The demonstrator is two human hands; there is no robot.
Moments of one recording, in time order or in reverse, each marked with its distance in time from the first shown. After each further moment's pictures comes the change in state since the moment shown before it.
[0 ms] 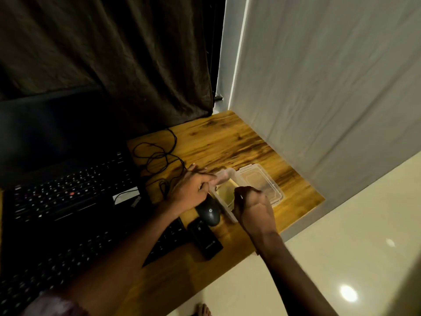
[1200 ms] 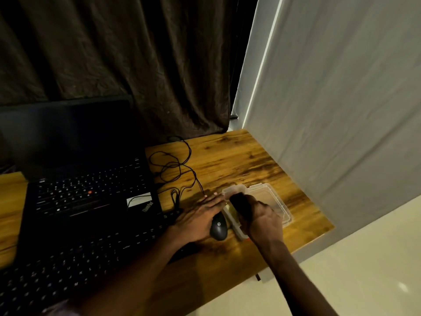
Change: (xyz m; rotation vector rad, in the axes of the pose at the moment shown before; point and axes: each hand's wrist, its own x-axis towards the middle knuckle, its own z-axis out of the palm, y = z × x) left_hand -0.039 -0.008 0.024 0.242 -0.106 0.110; right_hand 0.018 0.023 0.026 -0.288 -0.042 -0.028
